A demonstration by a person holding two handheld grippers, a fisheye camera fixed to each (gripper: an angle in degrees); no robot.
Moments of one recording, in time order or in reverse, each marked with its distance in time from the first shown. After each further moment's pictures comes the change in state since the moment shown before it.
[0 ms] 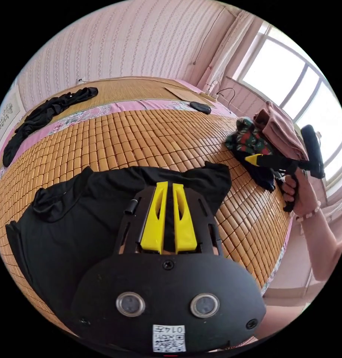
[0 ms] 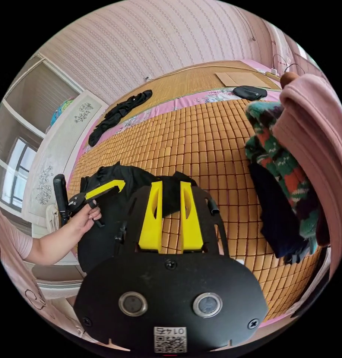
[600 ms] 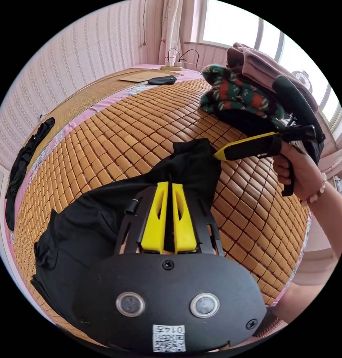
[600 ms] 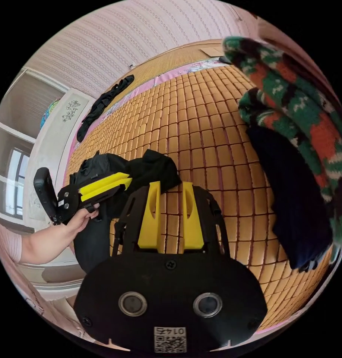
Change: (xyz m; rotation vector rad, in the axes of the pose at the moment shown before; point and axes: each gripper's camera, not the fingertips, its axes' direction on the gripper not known) left arm 0.139 0.059 0.127 -0.141 -0.073 0.343; right arm 0.059 -0.009 0.063 -0.102 -0.046 0.068
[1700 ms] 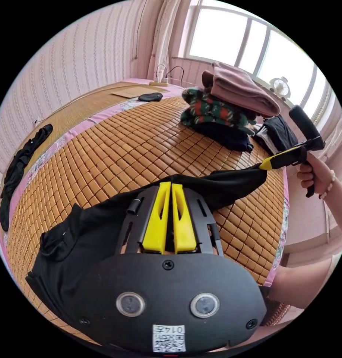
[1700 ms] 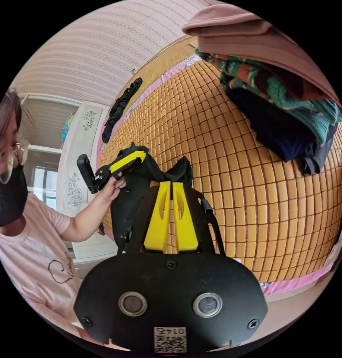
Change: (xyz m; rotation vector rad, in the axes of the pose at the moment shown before) left arm 0.048 0.082 -0.065 0.103 0.114 0.035; right arm 0.024 0.093 -0.152 -0.044 -0.208 0.153
